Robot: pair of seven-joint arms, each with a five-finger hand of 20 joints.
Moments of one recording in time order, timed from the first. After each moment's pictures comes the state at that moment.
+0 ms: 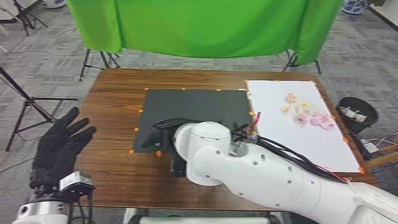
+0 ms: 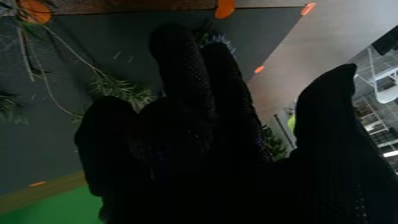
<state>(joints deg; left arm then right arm) 139.9 -40.9 -93.7 -129.6 24.5 28.0 37.3 -49.1 -71.3 22.3 -103.8 -90.8 -15.8 57.7</state>
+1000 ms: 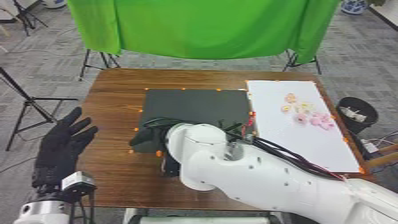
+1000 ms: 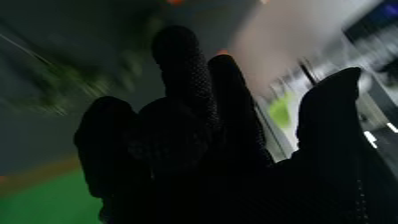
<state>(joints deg) 139.7 -40.9 -93.4 -129.6 25.2 27.8 36.6 -47.8 -71.5 20.2 -106.0 -93.8 -10.9 53.3</state>
